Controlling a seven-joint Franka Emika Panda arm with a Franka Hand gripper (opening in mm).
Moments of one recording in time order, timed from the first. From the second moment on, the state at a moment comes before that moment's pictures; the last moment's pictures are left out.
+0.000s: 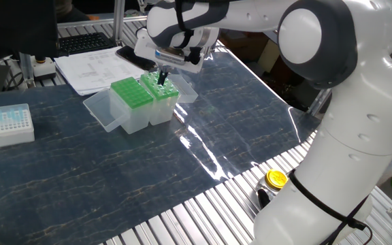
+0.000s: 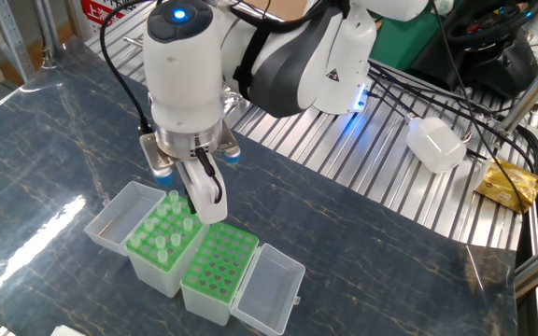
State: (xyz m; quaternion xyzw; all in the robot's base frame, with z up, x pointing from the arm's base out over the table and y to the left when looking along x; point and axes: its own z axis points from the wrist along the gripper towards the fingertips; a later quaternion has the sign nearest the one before) arm 0.588 -0.031 0.226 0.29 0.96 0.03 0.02
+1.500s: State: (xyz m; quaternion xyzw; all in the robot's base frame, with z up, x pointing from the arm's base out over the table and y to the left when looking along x) arm 0.588 -0.031 0.226 0.29 0.96 0.03 0.02
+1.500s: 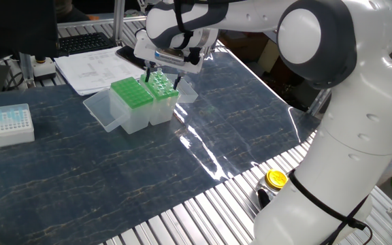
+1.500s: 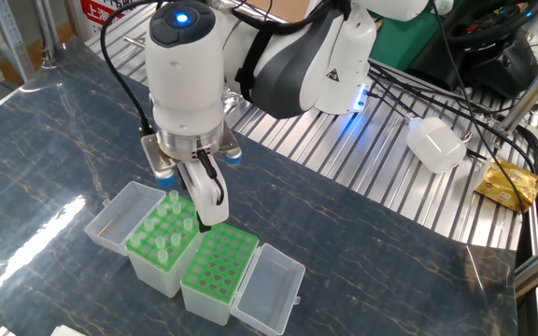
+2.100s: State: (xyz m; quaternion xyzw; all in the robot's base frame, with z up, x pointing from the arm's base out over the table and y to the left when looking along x) arm 0.588 -0.027 0.215 0.30 0.95 0.03 0.02
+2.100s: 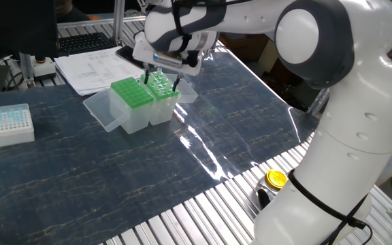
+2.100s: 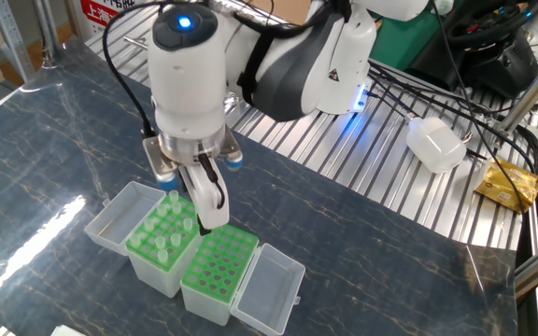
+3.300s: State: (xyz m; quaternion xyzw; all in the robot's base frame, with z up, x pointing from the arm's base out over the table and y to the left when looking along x) arm 0.579 -0.026 0.202 0.29 0.96 0.02 0.02
